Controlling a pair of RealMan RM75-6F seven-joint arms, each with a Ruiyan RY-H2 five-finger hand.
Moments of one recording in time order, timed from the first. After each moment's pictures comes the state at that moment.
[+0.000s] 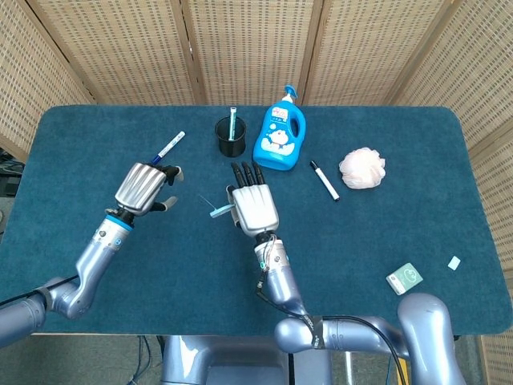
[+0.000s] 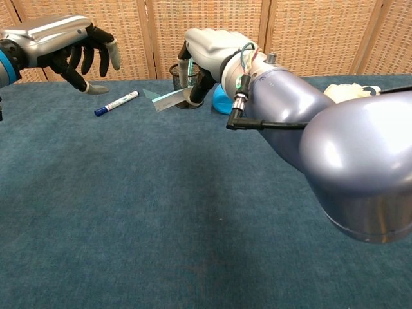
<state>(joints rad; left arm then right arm) -0.73 -1.46 -0.28 -1.32 1.39 1.02 0.14 1.05 -1.92 0.47 -1.48 -0.78 1.28 -0.85</state>
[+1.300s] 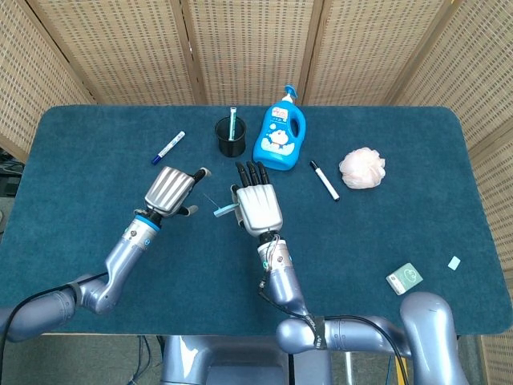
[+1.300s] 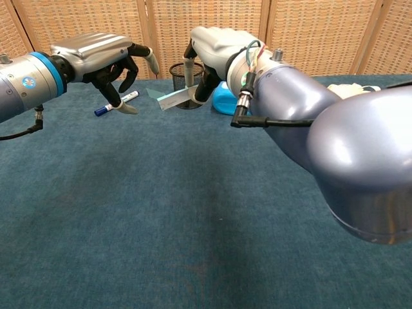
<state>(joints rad) -0.84 -1.56 -0.25 -1.28 1.29 0.98 0.30 1.05 -1.90 0.46 -1.51 -0.75 1.32 -0.86</state>
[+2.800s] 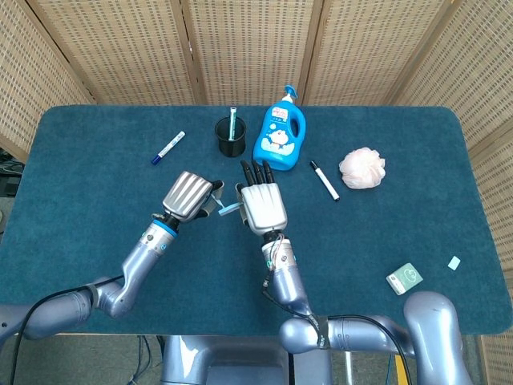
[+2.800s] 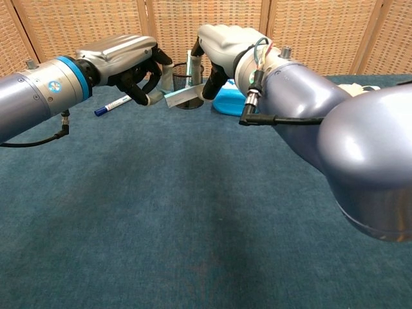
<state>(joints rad) -0.88 -1.62 -0.24 -1.30 1.27 1.01 0.28 1.05 -1.88 0.45 -1.53 -0.75 1.33 -0.87</state>
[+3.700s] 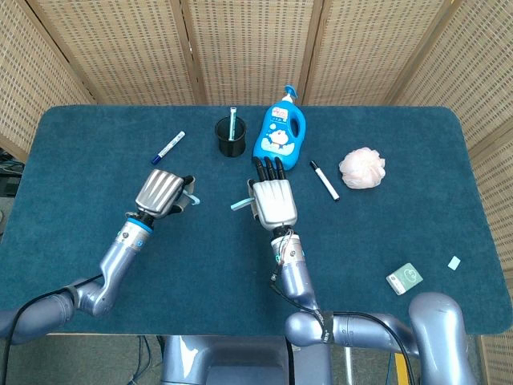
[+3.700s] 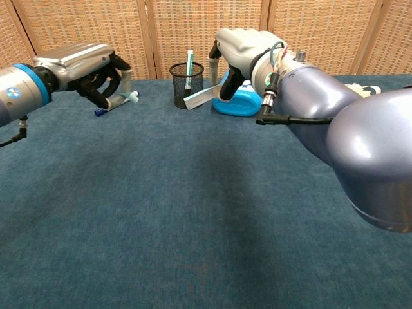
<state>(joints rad) -0.80 -1.57 -0.19 -1.20 1.27 1.03 0.18 1.02 -1.86 0.44 -1.48 -0.74 1.32 -0.85</state>
